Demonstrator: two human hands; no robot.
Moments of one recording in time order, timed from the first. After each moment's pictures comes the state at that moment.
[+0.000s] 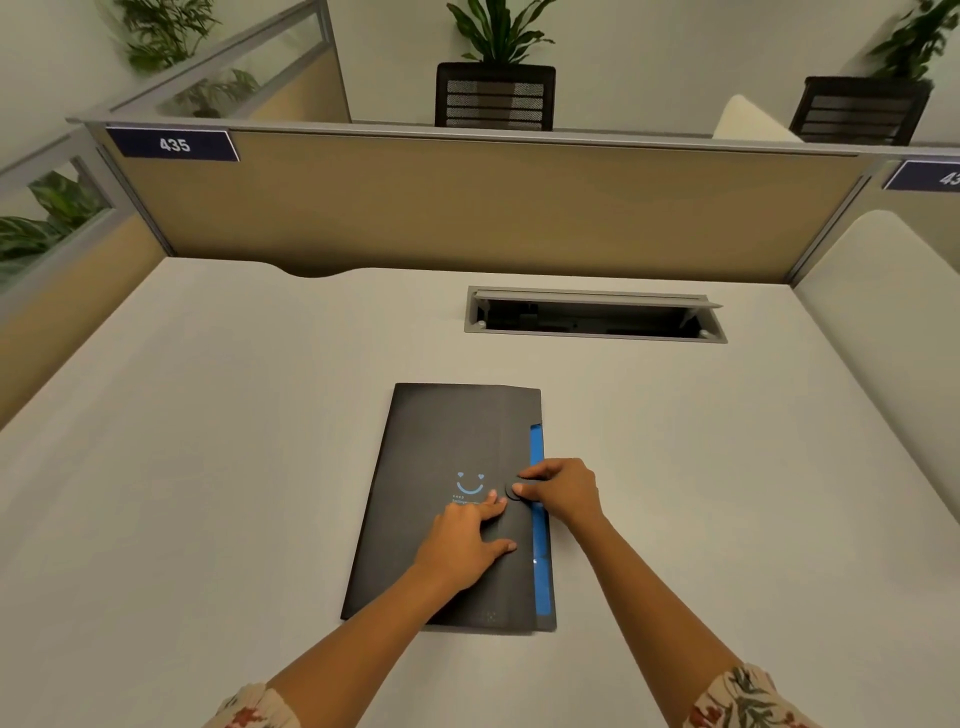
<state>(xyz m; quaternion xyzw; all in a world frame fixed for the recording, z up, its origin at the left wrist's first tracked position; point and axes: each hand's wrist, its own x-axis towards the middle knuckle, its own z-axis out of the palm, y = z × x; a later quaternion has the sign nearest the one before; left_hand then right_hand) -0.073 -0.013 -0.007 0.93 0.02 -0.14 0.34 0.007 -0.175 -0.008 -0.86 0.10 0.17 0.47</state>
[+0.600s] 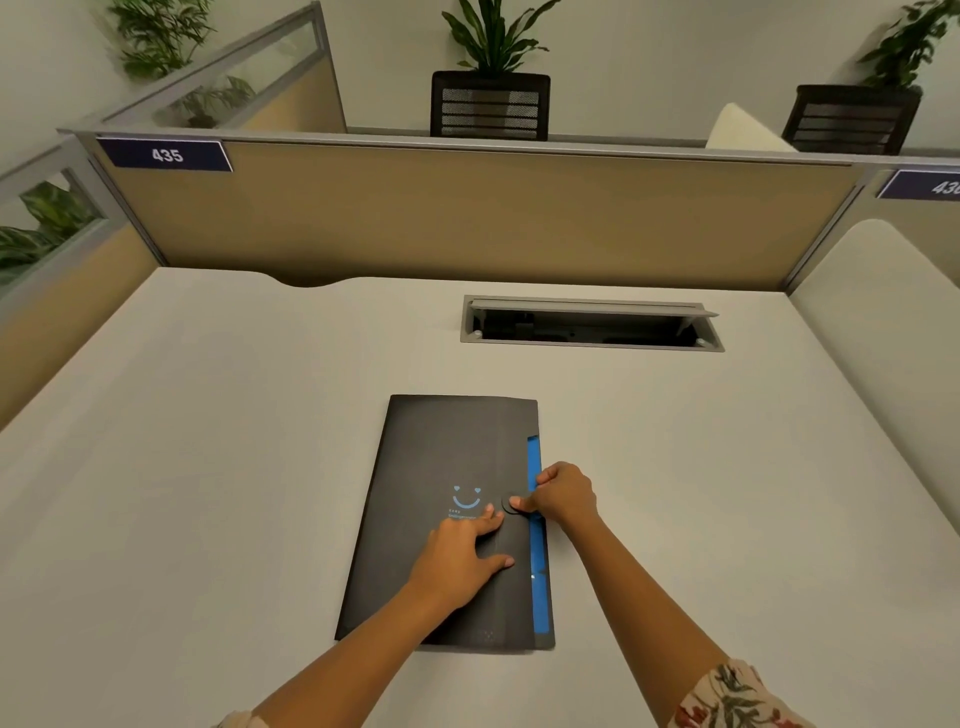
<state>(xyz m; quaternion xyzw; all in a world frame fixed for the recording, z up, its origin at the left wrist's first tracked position) -0.073 -0.012 -0.011 0.92 0.02 -0.13 0.36 0.024 -0.165 -0.003 -0.87 0.19 0.22 0.39</state>
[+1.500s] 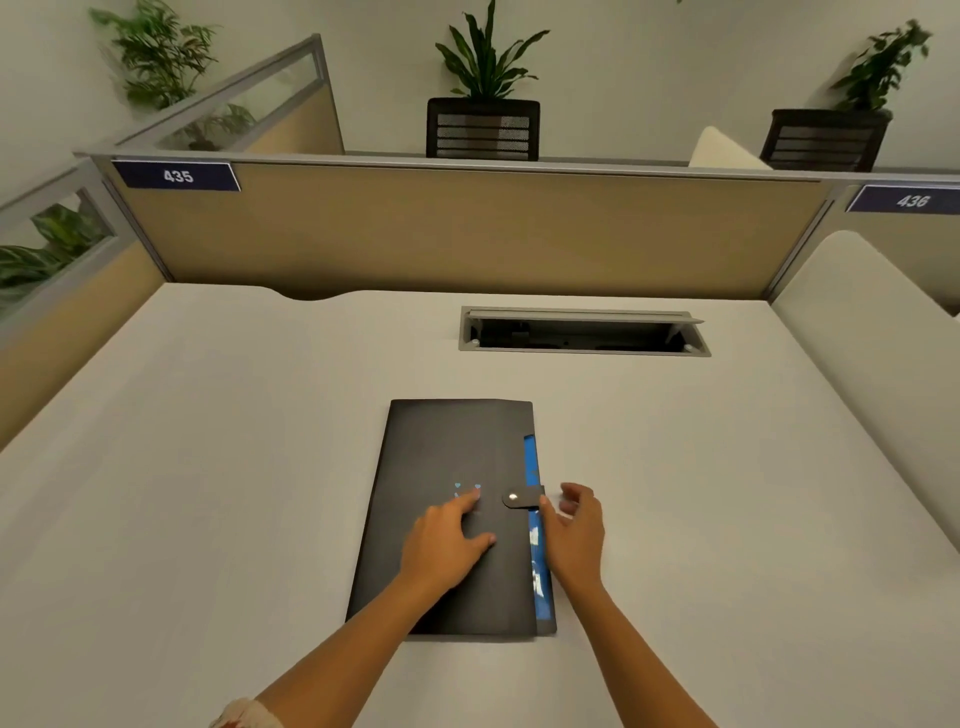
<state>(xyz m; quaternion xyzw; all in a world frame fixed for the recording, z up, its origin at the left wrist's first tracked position) -0.076 0.000 0.009 0.93 0.07 -0.09 0.35 -0.052 -0.169 -0.012 -0.80 0.17 -0.04 0.57</state>
